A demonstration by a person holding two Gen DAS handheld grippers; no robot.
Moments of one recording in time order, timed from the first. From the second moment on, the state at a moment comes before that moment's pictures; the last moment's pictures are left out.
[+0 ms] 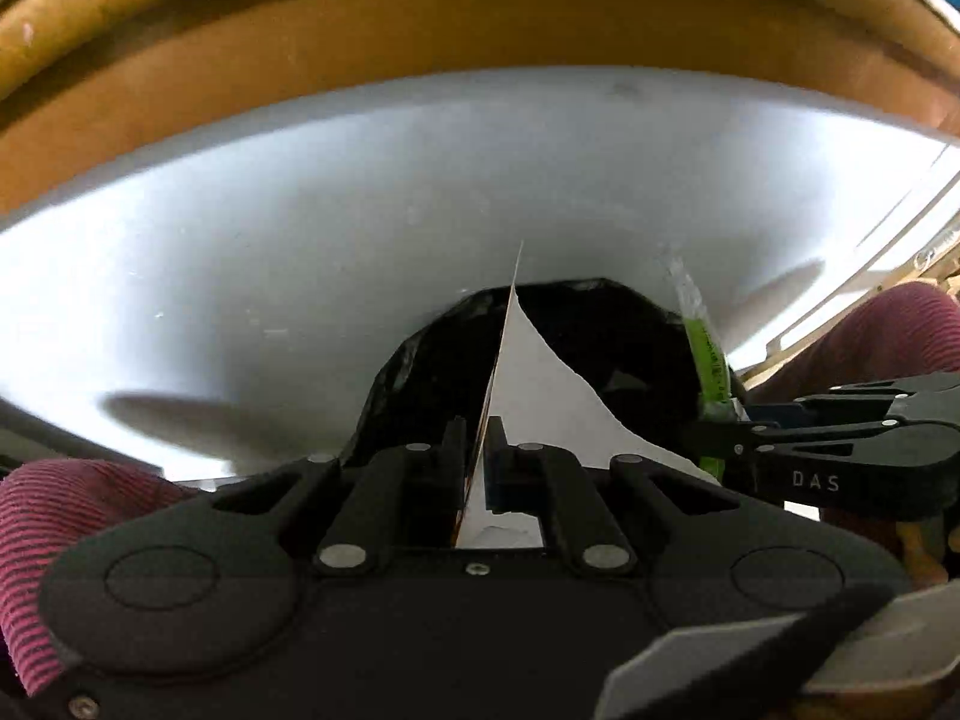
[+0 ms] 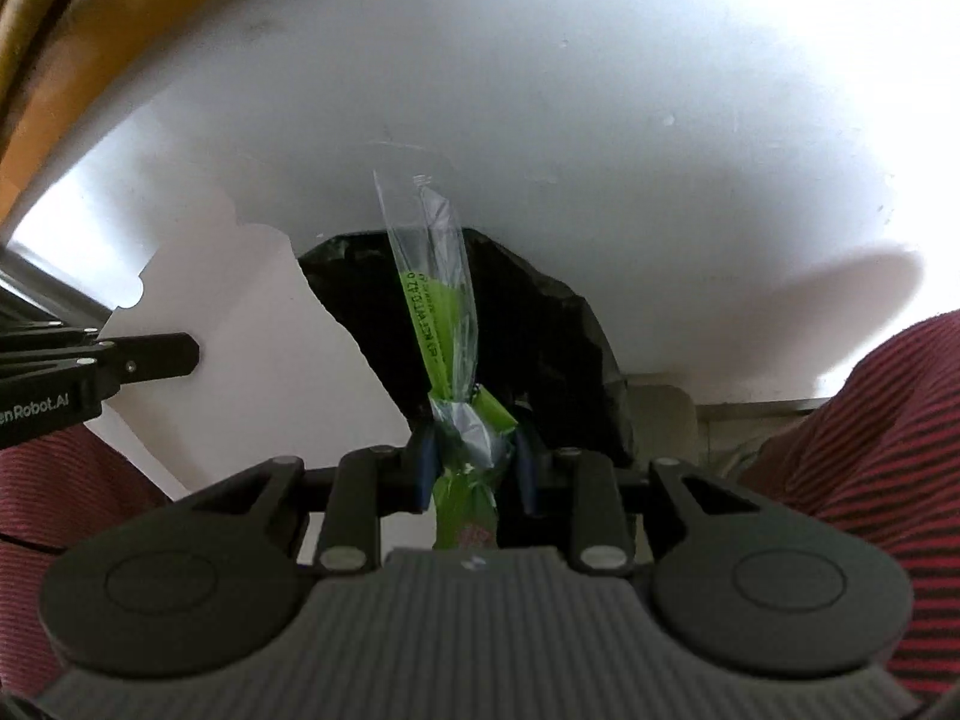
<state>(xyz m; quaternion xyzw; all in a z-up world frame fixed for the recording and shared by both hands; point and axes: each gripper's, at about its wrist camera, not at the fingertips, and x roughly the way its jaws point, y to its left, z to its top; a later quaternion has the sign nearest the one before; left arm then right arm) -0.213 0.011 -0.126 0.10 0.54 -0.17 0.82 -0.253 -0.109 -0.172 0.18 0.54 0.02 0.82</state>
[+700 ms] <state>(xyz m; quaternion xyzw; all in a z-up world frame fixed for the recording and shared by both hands) -0.215 0.003 -0.137 0.12 0.54 -0.17 0.81 -0.250 -0.111 -0.176 0.18 0.55 0.02 0.82</state>
